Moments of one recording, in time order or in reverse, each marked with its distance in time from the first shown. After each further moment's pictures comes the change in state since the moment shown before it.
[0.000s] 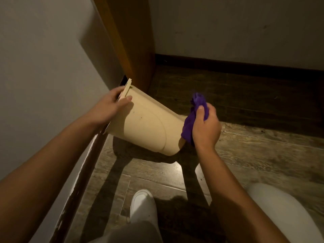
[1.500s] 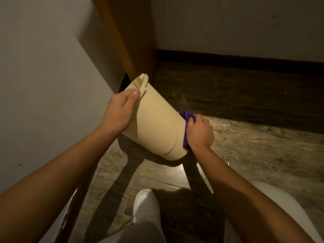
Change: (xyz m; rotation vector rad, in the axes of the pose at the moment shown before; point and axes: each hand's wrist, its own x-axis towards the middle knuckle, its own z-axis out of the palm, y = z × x) left_hand -0.001 -0.005 0.042 0.176 0.226 0.377; right_hand 0.006 0.033 0.037 -0.520 -0.251 -0.014
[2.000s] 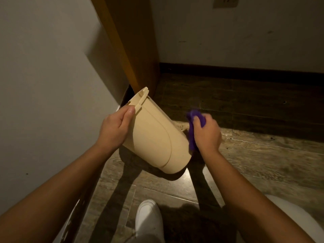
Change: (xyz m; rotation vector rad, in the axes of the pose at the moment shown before) left_hand -0.012 -0.028 -0.016 0.180 0.037 0.136; right_hand 0.010 -0.011 -0.032 0.326 0.083 -0.019
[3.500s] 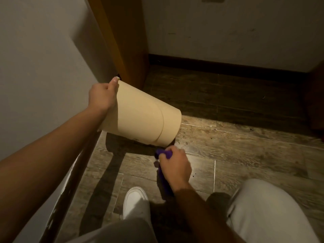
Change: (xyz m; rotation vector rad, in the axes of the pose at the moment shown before) left_hand 0.054 0.009 0.002 -0.088 0.154 -0.458; right_hand -0.137 0.028 0.015 -0.186 -0.270 0.087
